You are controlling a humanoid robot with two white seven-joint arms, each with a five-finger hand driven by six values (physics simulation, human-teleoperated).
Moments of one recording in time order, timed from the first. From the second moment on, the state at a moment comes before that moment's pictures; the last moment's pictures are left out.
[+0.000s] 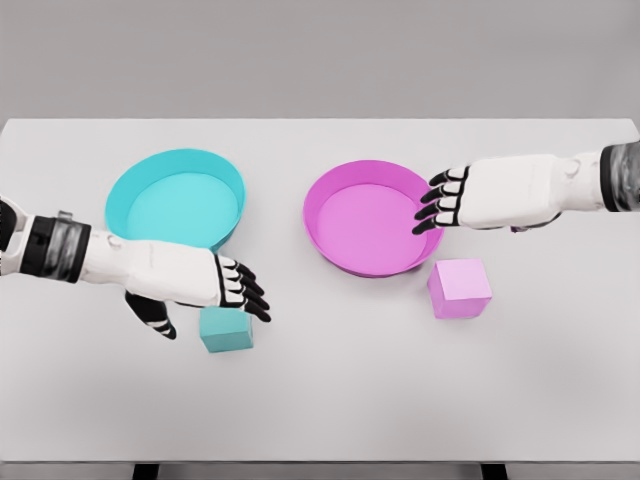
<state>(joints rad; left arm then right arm) -0.99 1.01 -1.24 -1.75 -0.02 -0.61 -0.59 -1.10 -1.05 1.10 -1.76 0.33 -0.61 0.61</state>
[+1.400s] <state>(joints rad) -0.93 0.90 -1.23 -1.66 -0.19 -0.61 -0.59 -1.16 -1.04 1.34 -1.76 0.41 -0.61 0.61</state>
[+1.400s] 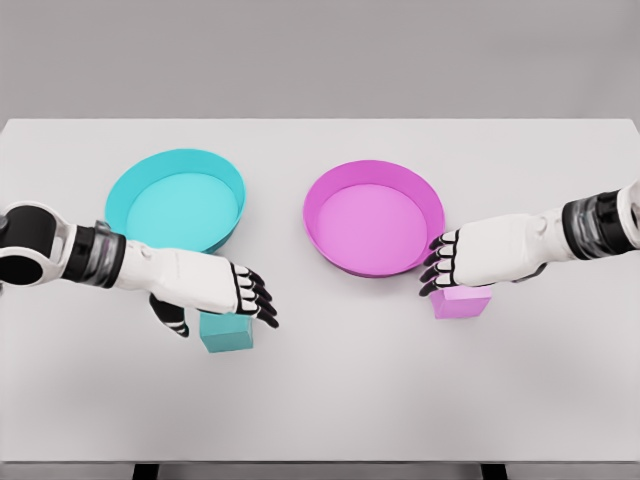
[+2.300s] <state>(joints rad) -0.92 0.89 -1.18 -1.64 -0.22 -0.61 -0.59 -1.16 -1.00 1.38 -1.76 0.45 -0.61 0.61</state>
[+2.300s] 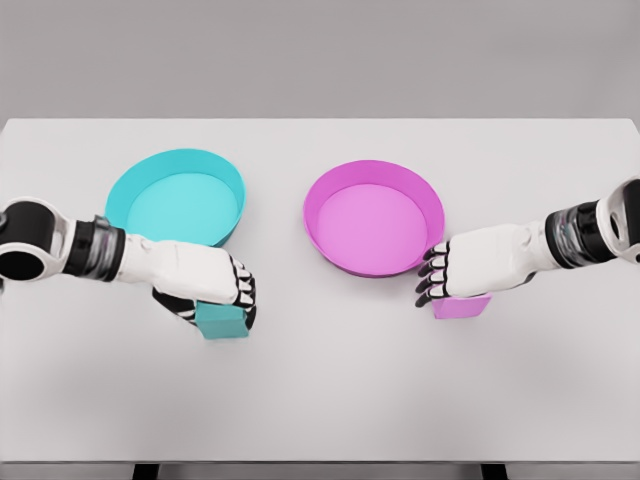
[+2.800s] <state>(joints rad) -0.92 0.92 -1.04 -1.65 -0.21 -0.61 -0.59 -1.16 -1.00 1.39 -1.75 0.48 -0.61 0.61</state>
